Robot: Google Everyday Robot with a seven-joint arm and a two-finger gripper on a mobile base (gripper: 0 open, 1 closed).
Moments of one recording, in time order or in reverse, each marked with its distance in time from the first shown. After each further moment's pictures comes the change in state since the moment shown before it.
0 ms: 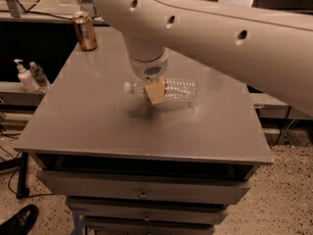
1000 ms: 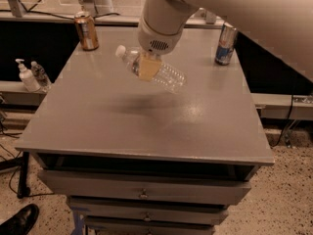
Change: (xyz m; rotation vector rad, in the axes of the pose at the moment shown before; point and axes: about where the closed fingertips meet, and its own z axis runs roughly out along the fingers) arm -0.006 -0.040 -0.053 0.122 -0.345 0.282
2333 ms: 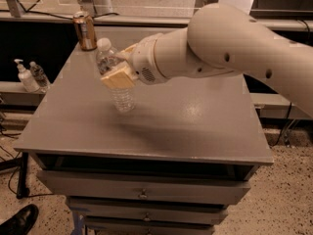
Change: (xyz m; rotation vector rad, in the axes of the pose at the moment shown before) arm -0.074 0.036 0.000 0.040 -0.679 0.365
